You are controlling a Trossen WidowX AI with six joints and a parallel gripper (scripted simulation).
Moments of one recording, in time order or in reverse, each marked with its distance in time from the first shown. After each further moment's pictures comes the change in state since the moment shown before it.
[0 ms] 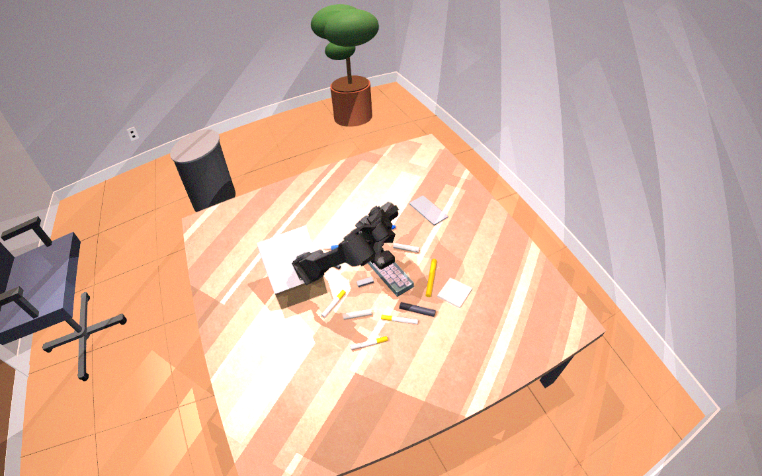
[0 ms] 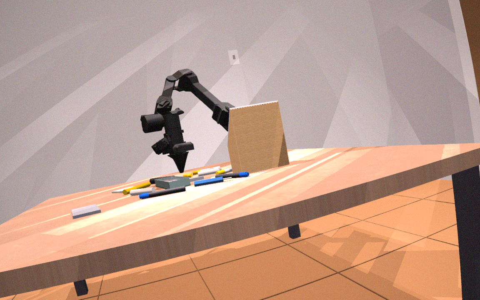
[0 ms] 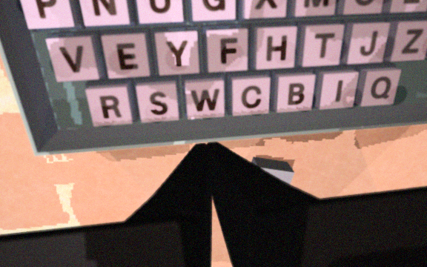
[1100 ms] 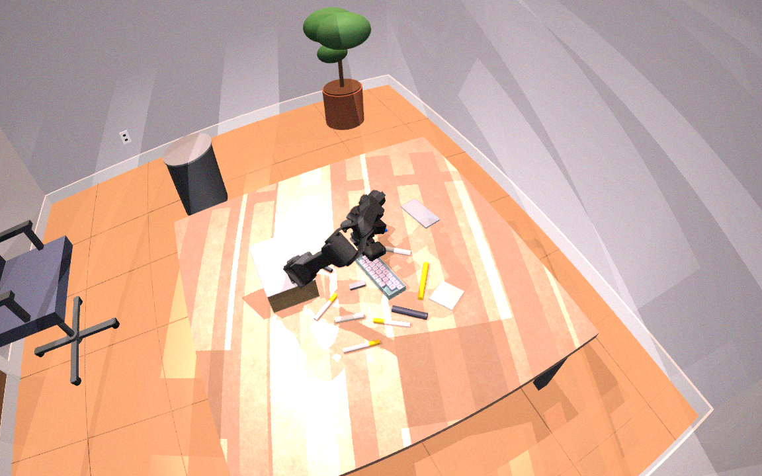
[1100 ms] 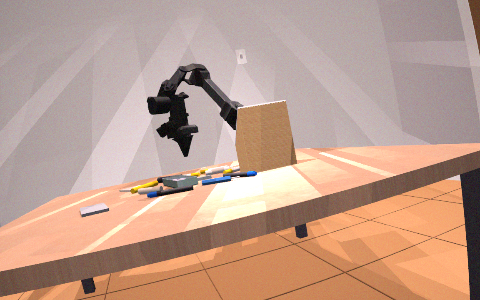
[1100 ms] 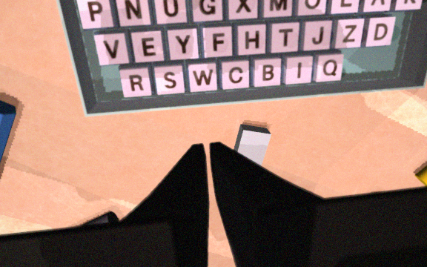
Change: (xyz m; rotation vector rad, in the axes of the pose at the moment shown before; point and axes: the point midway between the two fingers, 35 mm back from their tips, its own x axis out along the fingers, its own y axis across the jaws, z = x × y) arm -0.055 0.004 0.002 0.012 -0.009 0.002
